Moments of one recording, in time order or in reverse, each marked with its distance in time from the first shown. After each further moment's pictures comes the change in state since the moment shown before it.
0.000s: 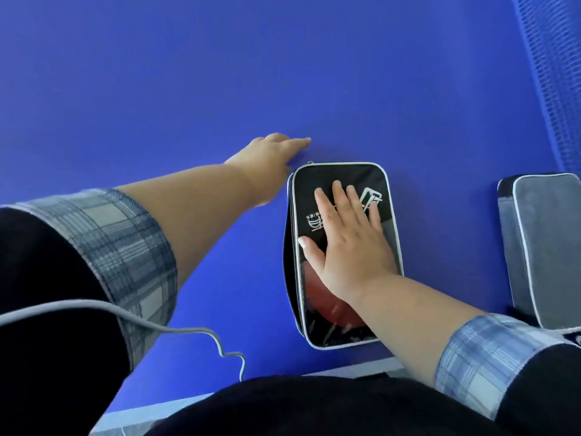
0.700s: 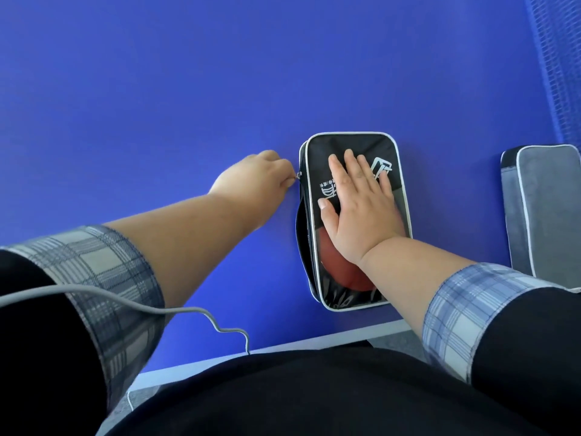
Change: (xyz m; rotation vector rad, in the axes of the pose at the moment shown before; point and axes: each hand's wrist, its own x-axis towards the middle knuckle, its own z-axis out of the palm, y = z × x) left_hand -0.074 -0.019 0.034 0.024 0.100 0.050; right_hand 0.004 -0.001 0.014 -0.037 0.135 0.007
